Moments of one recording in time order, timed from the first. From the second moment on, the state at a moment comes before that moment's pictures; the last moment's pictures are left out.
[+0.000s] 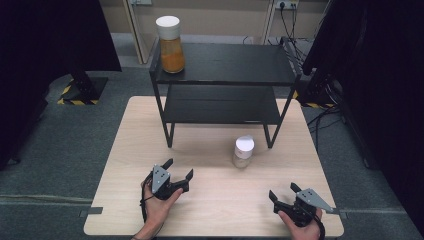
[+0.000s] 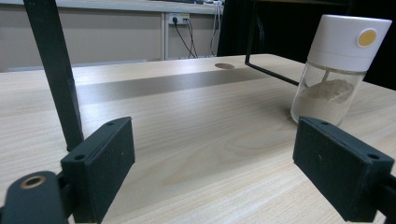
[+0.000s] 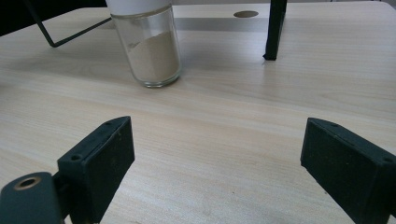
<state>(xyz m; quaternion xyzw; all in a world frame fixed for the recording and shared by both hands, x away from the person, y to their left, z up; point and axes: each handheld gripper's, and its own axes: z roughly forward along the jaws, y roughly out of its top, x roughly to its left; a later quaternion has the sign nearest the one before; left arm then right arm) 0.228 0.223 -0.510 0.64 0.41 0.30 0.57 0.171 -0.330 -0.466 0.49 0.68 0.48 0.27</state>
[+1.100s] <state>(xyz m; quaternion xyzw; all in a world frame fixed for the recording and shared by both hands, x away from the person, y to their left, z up) 0.230 0.224 -0.510 0.64 0.41 0.29 0.58 0.272 -0.256 -0.427 0.41 0.74 0.47 0.27</state>
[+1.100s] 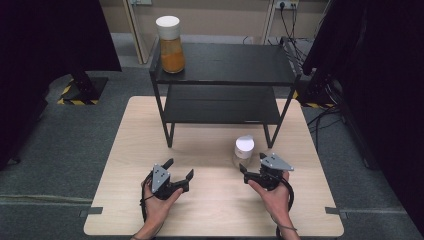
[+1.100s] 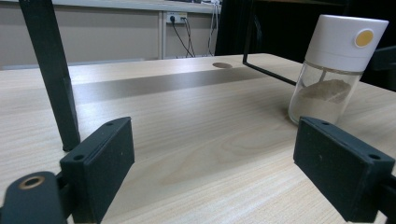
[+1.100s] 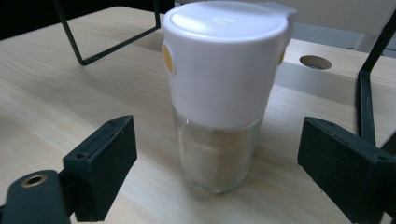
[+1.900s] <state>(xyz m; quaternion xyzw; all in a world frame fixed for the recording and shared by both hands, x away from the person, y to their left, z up) 0.231 0.224 -0.510 0.64 0.41 0.29 0.58 0.307 -0.229 -0.433 0.42 0.75 0.44 0.27</state>
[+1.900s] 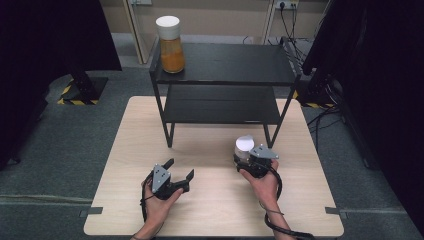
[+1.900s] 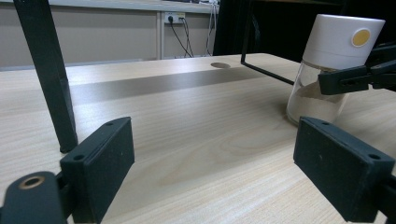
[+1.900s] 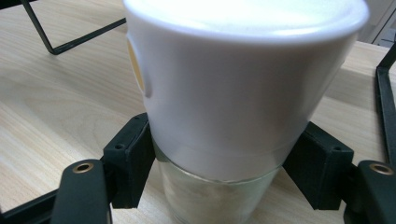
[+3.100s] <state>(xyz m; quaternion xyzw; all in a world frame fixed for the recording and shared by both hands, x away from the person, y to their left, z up) 0.230 0.224 -0.510 0.64 0.41 0.29 0.58 0.259 -0.244 -0.398 0.40 0.71 0.47 0.33</state>
